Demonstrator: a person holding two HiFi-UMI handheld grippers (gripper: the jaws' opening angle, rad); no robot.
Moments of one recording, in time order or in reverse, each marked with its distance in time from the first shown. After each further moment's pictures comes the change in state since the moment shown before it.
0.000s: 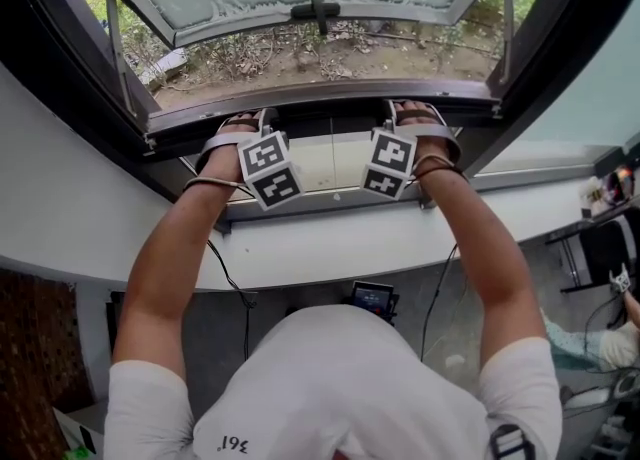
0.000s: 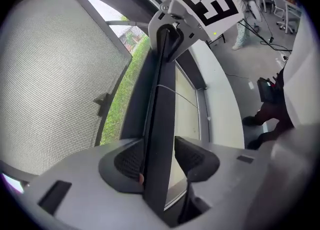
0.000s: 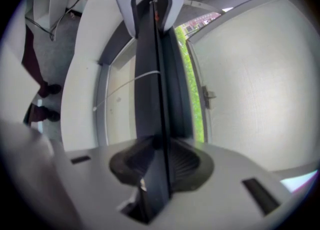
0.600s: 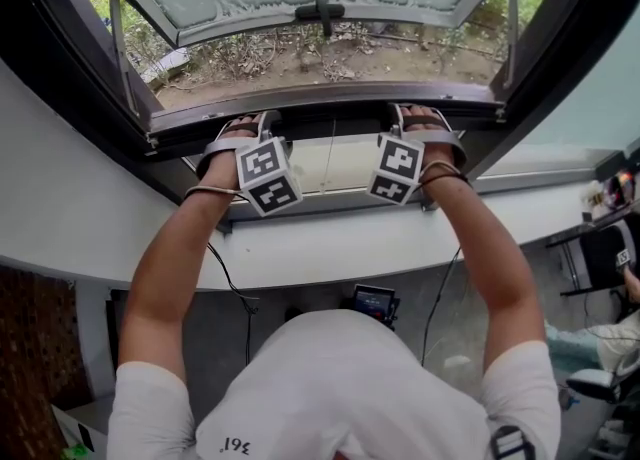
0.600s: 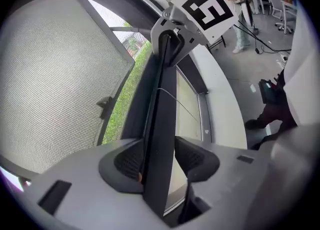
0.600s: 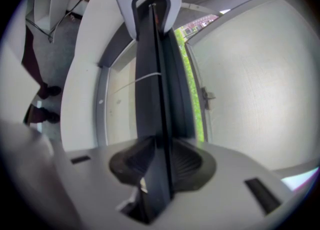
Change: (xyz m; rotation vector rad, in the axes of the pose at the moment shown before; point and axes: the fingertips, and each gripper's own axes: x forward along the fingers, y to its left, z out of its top) left arm -0.005 0.002 0.003 -0.009 -0.063 0.028; right arm -0.003 0.002 -0.001 0.010 -0.022 0.000
